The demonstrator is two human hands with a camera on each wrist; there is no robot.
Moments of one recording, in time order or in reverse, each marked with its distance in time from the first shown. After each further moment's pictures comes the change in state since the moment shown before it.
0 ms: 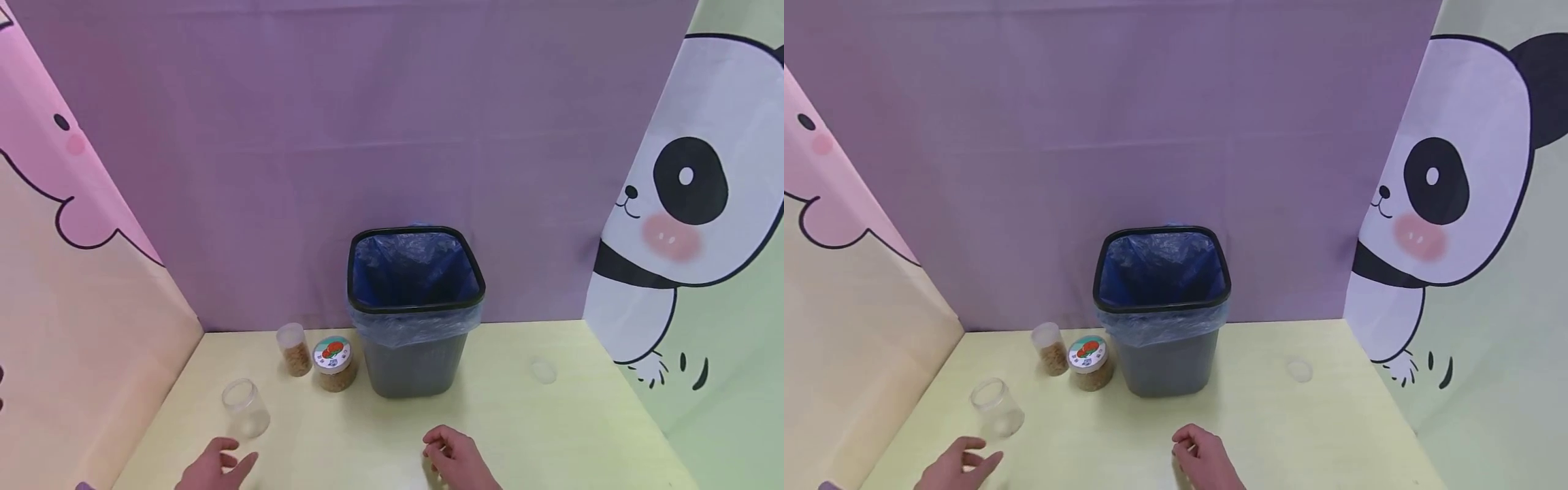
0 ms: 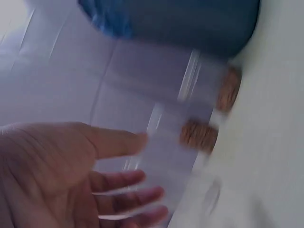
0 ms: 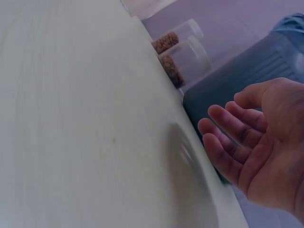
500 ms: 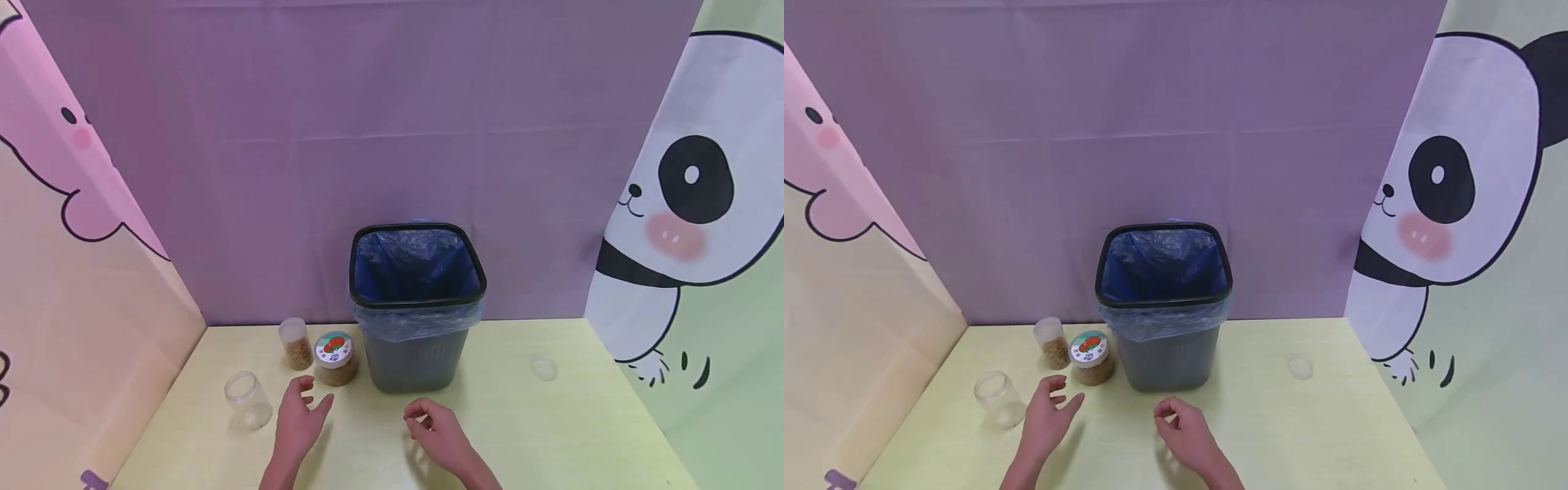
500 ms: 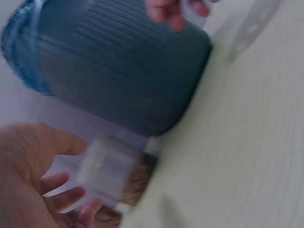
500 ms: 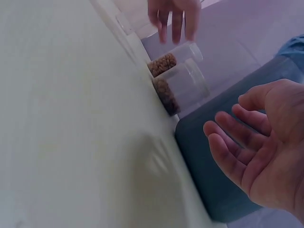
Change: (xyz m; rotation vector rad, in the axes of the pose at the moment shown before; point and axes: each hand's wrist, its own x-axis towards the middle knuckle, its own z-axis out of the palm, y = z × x) left_hand 0.042 0.086 0.085 -0.366 0.202 0.177; right_hand 0.041 0.011 0.015 -0.113 0.043 -0.133
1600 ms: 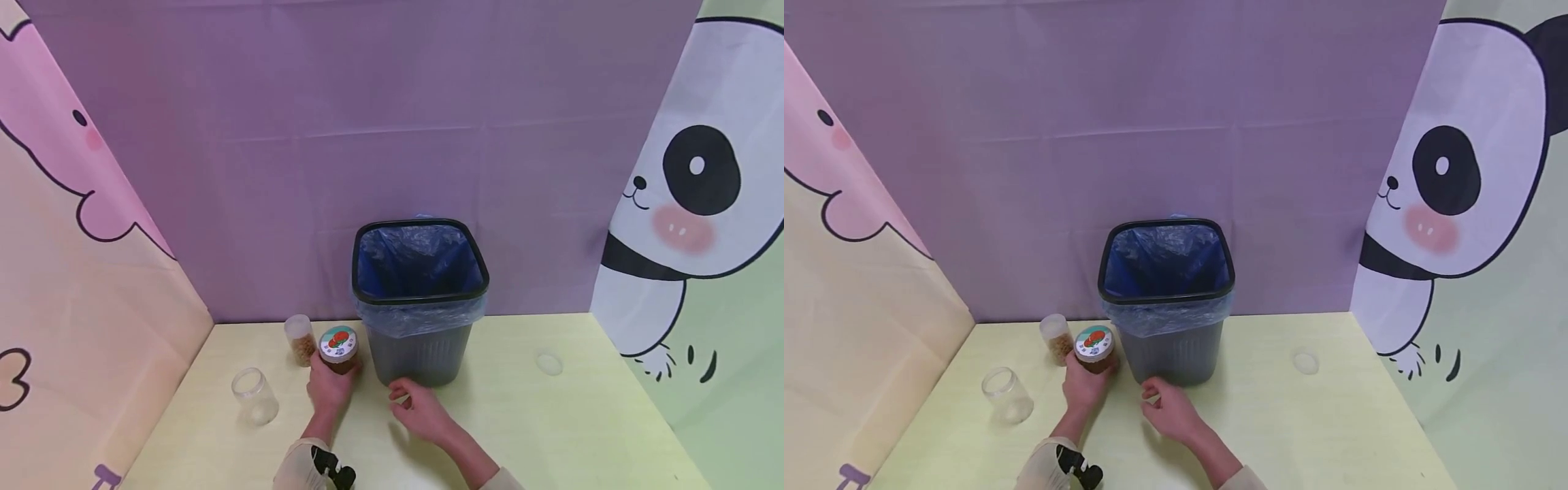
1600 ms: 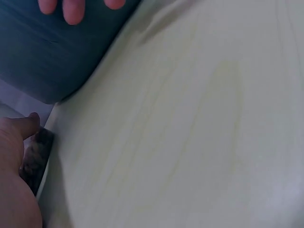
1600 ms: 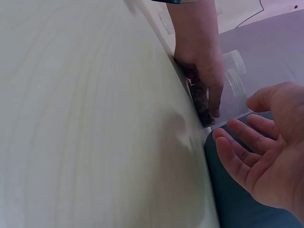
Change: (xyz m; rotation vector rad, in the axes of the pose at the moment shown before) left_hand 0.074 -0.044 0.074 0.114 0.227 -0.059; right_hand 0.047 0.008 0.021 -0.134 -0.081 -0.091
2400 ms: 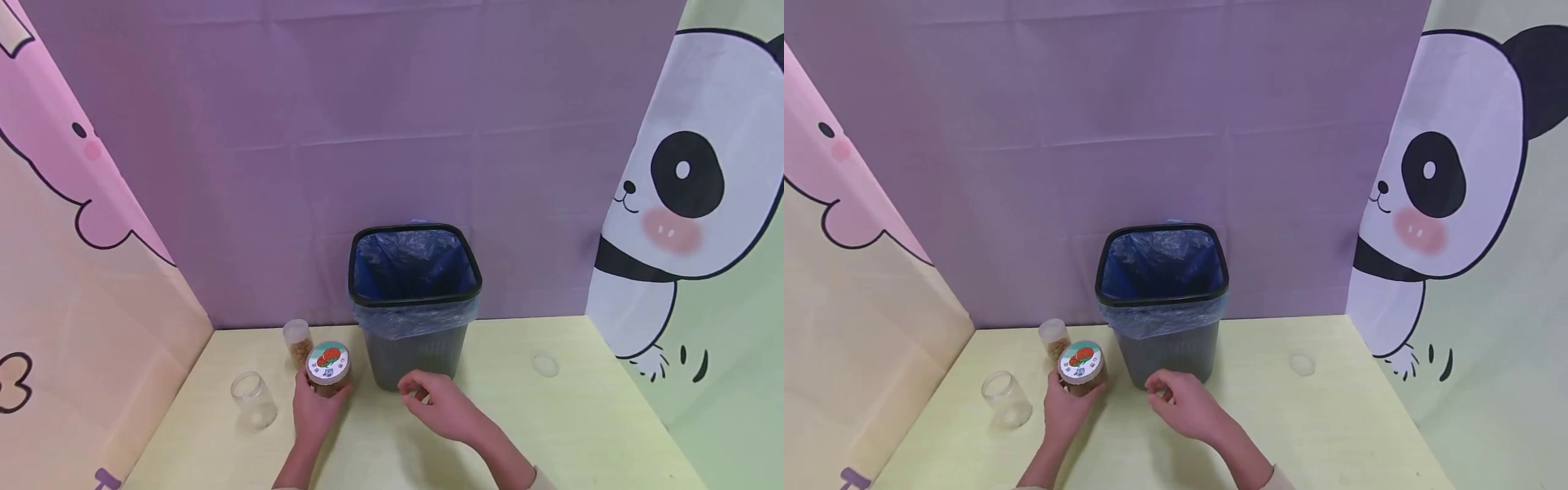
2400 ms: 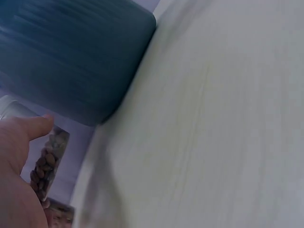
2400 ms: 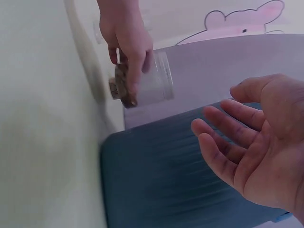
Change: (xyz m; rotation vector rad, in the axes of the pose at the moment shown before) left_hand -0.039 0.009 -0.045 -0.223 -0.011 0.122; right_hand -0.024 -0.073 -0.069 -0.096 -0.085 -0.106
